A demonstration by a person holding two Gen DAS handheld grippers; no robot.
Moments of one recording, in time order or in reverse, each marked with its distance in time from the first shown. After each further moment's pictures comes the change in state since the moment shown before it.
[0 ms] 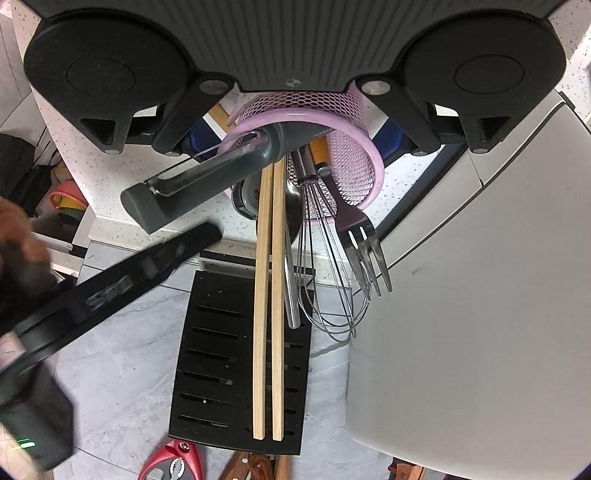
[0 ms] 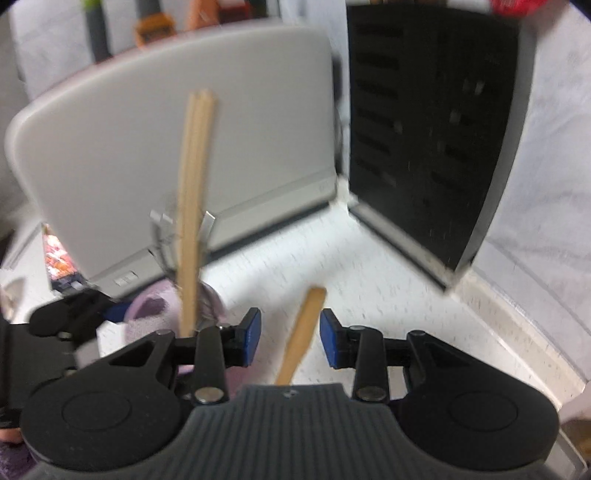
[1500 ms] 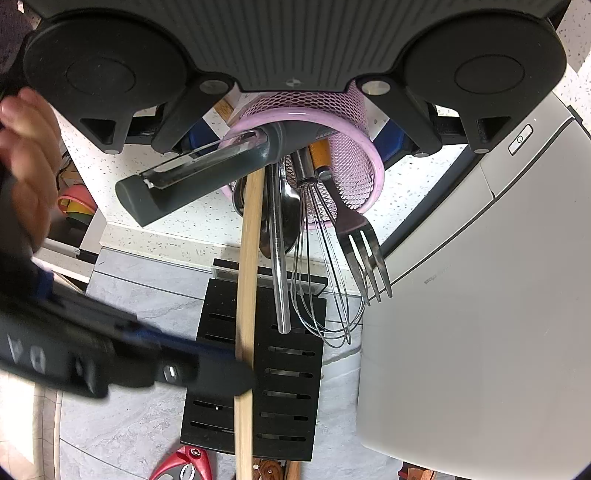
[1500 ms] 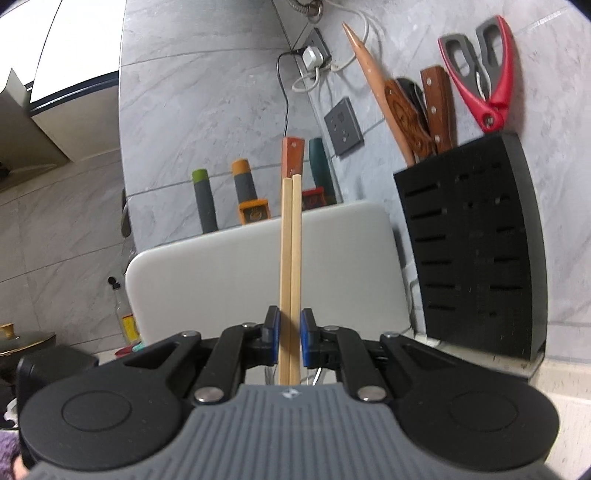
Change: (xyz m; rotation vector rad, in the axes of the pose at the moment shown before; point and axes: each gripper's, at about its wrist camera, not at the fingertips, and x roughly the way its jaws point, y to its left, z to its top) left arm 0.000 -0.012 0.001 -0.007 0.025 -0.025; right arm -0.044 0.022 -0.076 0.037 -0.784 0.275
